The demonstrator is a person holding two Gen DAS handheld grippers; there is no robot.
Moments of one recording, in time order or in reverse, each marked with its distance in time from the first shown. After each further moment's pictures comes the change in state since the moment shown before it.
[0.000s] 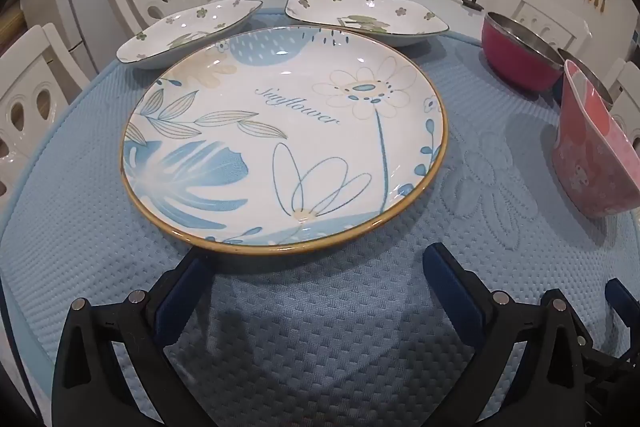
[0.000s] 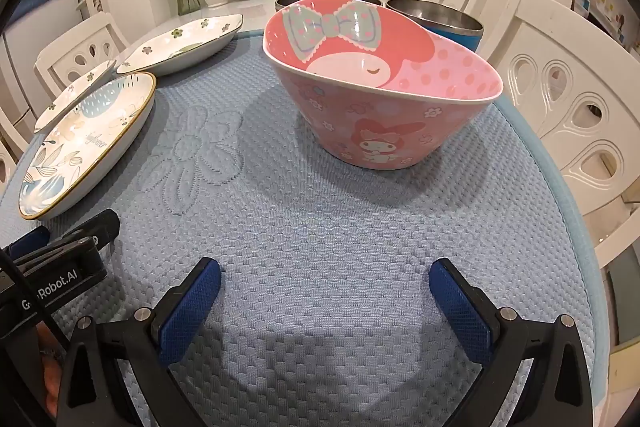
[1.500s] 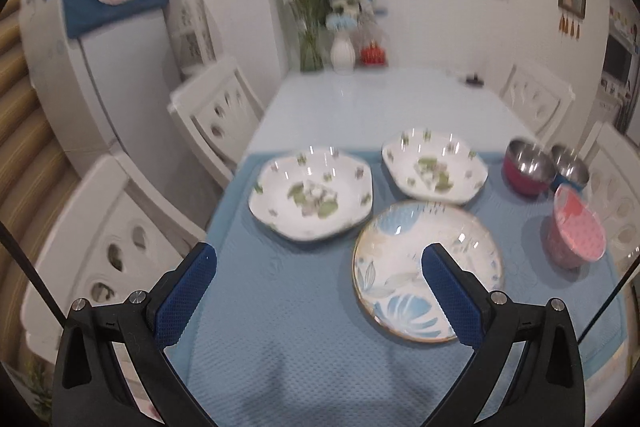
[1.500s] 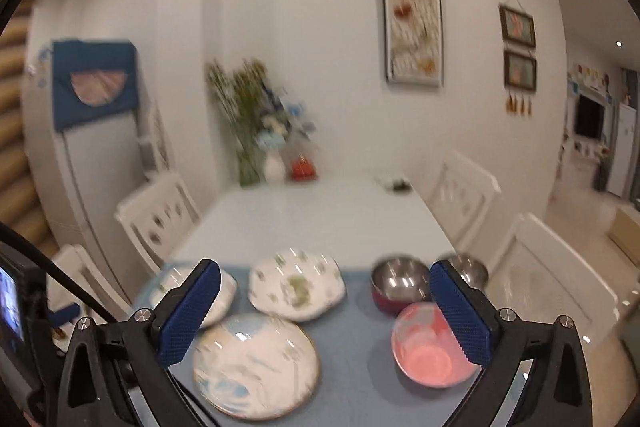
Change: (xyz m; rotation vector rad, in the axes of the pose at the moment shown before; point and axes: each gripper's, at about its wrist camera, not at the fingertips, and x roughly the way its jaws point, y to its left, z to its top) left arm -0.126 0.164 0.122 0.124 -0.203 -0.008; right arm -0.207 0.137 0.157 -0.004 -0.491 0.046
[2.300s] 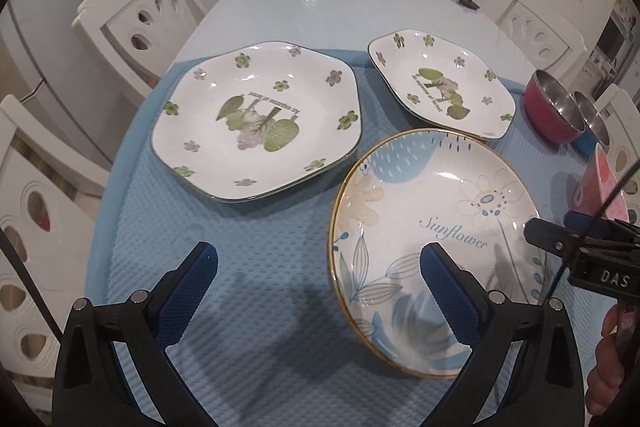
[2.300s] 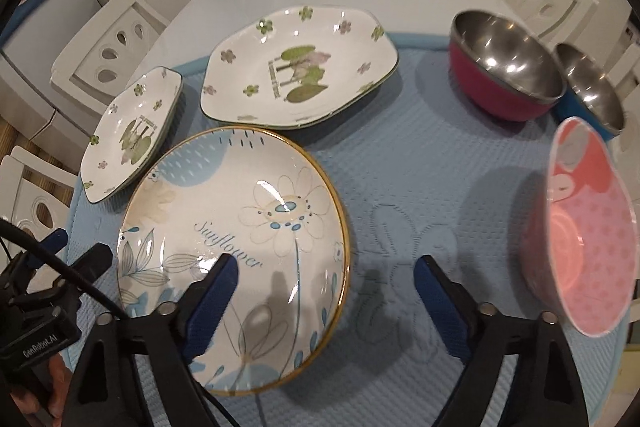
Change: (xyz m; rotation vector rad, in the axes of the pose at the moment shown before) left arm 0.142 -0.009 -0.011 0.010 0.295 -0.161; right arm 0.235 0.013 -0.106 0.083 0.755 0.131
